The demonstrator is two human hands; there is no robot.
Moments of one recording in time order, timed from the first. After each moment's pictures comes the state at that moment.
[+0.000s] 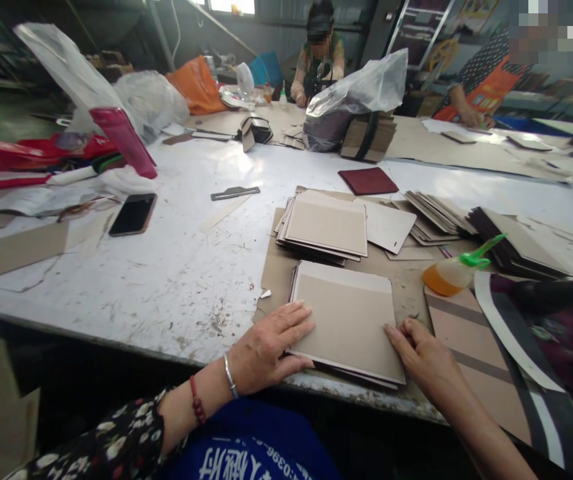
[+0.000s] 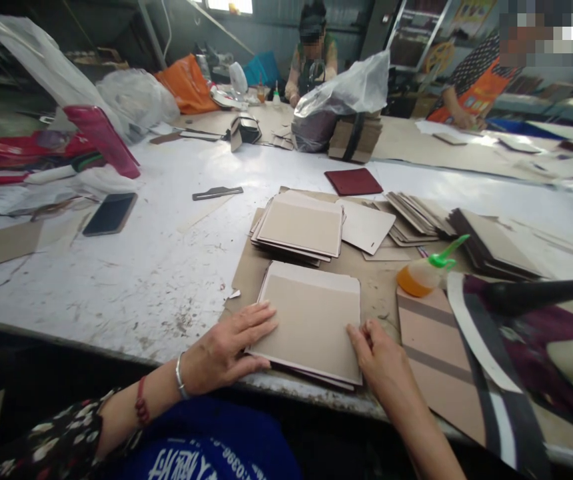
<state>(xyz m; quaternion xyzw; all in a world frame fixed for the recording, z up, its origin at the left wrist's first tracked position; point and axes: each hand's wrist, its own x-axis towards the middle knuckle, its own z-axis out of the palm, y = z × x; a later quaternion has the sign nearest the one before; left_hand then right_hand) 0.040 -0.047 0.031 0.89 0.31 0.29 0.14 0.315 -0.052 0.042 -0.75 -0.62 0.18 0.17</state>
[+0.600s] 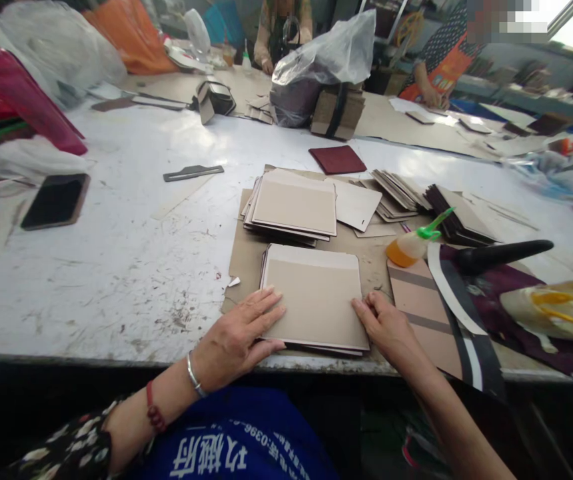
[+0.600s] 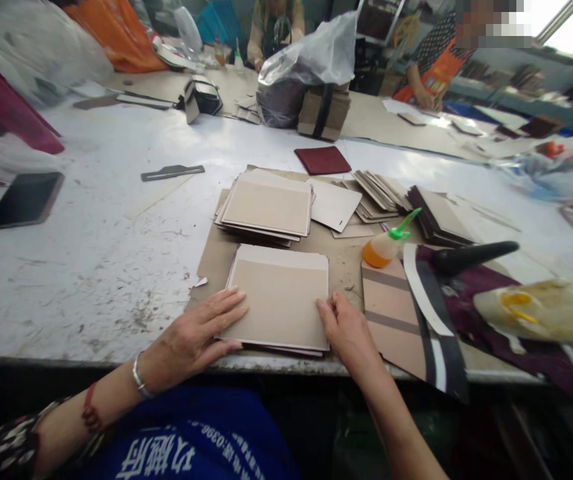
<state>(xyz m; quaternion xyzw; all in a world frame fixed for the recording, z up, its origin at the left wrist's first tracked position) 0.042 -0.049 0.032 0.90 0.31 0.28 0.12 0.309 -0.057 0.049 -0.73 -0.62 0.18 0.20</state>
